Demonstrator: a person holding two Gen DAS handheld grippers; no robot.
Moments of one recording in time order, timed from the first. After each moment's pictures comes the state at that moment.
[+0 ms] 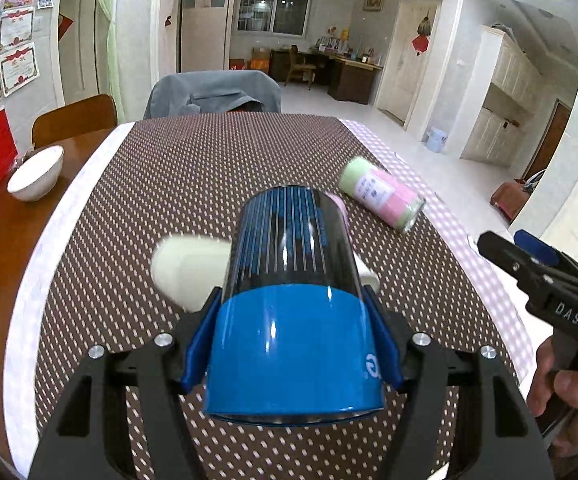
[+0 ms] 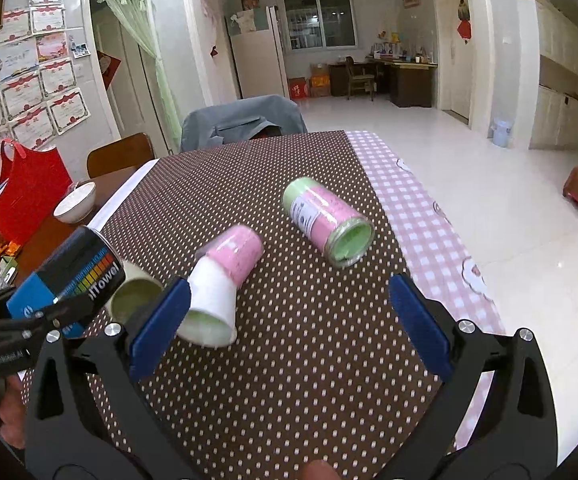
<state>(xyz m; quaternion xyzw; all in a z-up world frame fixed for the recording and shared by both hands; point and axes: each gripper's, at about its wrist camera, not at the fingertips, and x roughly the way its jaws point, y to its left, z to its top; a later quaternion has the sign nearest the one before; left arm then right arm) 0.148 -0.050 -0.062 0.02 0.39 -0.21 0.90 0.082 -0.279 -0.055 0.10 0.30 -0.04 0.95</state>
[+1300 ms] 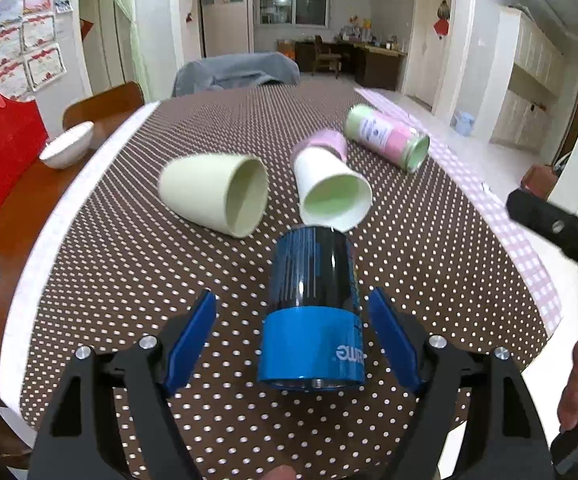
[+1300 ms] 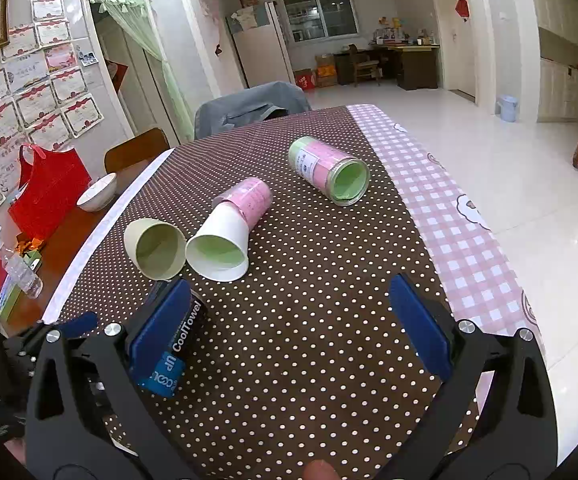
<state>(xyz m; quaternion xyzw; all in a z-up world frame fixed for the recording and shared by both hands) 0.071 -0.065 -0.103 0.06 0.39 -0.14 0.91 0.022 -0.281 -0.080 0.14 0.30 -0.02 0.94</state>
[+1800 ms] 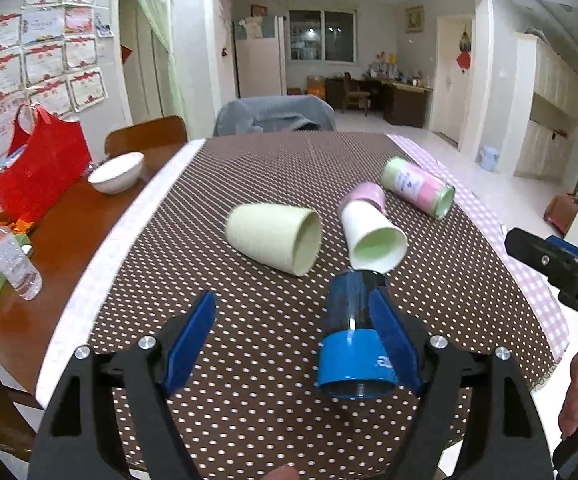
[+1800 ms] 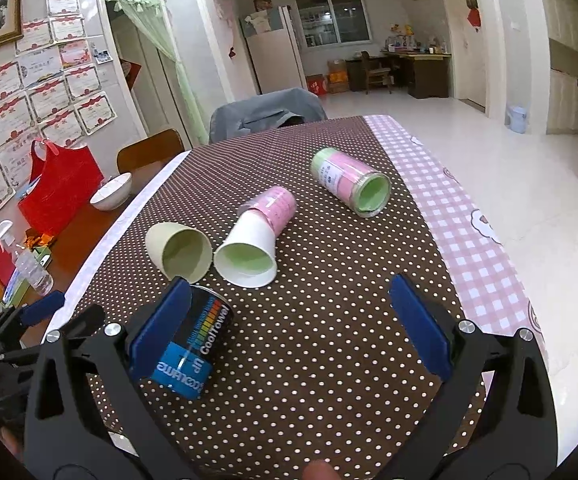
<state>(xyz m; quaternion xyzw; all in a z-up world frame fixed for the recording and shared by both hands) 0.048 -0.026 -0.059 0.05 0.32 -0.08 0.94 0.020 -0.257 -0.059 0.13 0.29 0.00 0.95</state>
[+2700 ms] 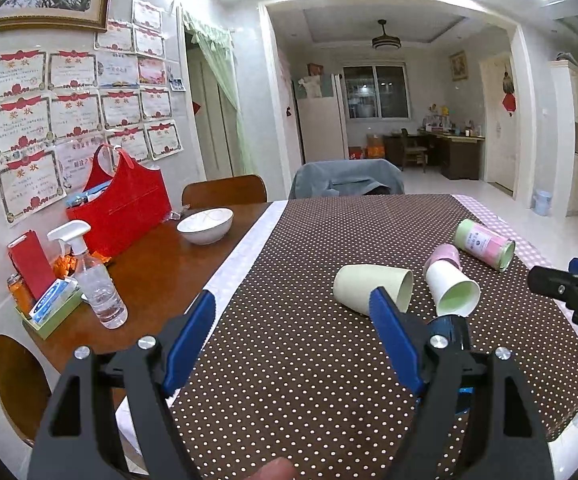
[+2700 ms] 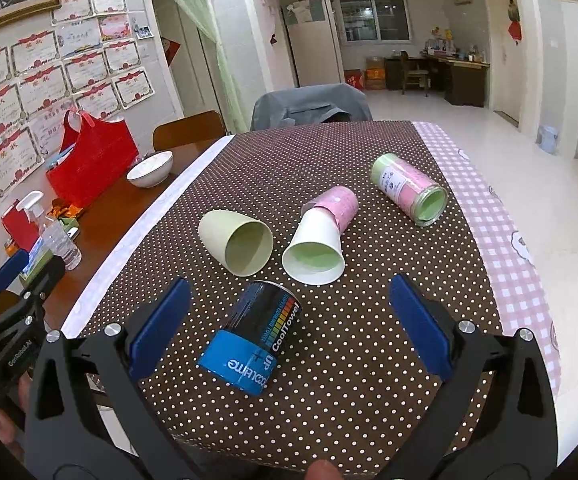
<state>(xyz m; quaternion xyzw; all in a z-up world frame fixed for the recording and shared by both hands) 0.016 0.037 -0.023 0.07 0.21 0.03 0.98 0.030 -0.203 -0.035 0.09 0.31 0.05 0.95</state>
